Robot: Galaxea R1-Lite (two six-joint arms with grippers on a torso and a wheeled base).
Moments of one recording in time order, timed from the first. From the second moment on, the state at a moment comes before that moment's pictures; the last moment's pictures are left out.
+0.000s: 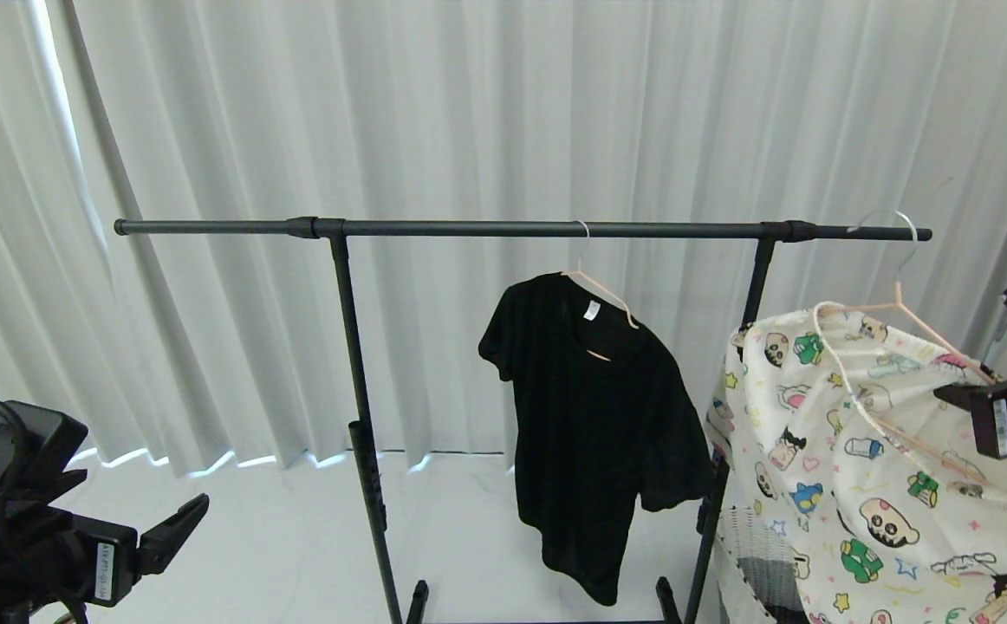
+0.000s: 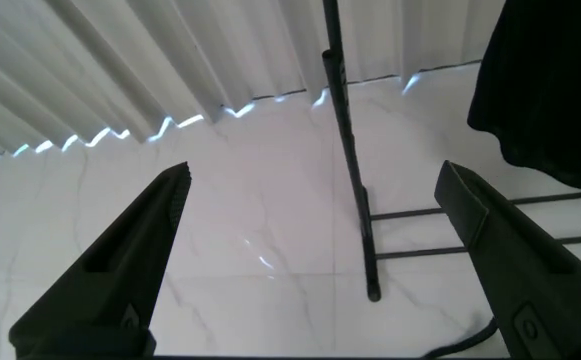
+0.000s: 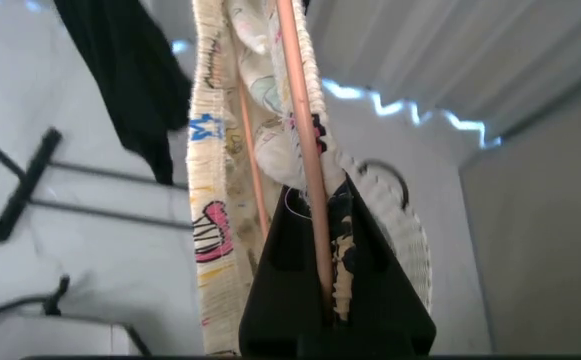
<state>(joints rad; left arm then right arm) 0.08 1.13 -0.23 -0.47 -0.03 0.32 0.03 1.31 -0.74 -0.13 0.10 -0.18</state>
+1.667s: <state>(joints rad) 0.00 1.11 -0.23 -0.47 -0.03 0.32 0.12 1.60 -0.93 -0.14 0.10 -0.18</state>
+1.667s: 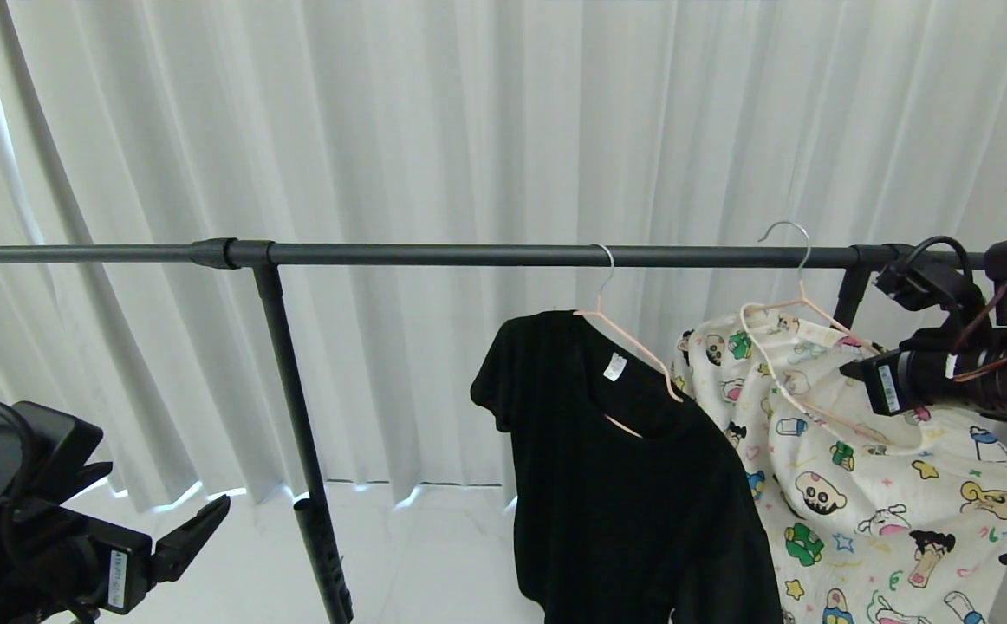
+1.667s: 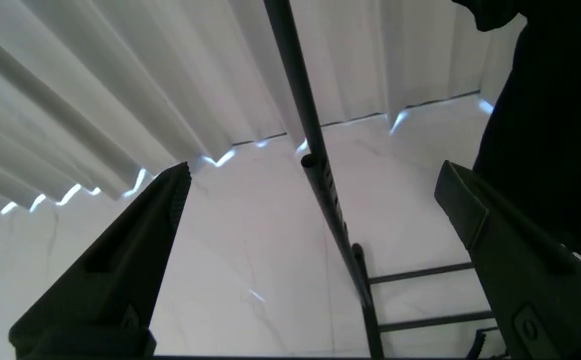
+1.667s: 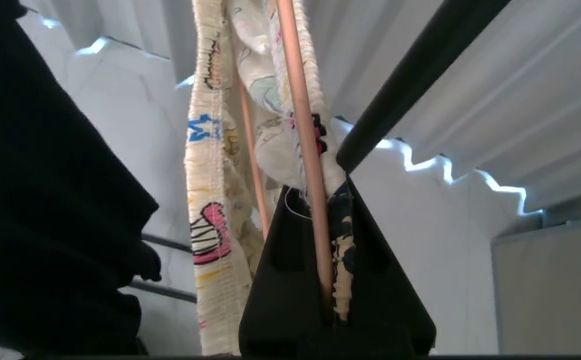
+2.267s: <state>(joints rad) -0.01 1.10 -0.22 -0.47 -0.03 0.33 0.13 1.71 -0.95 -0.19 0.08 -0.17</state>
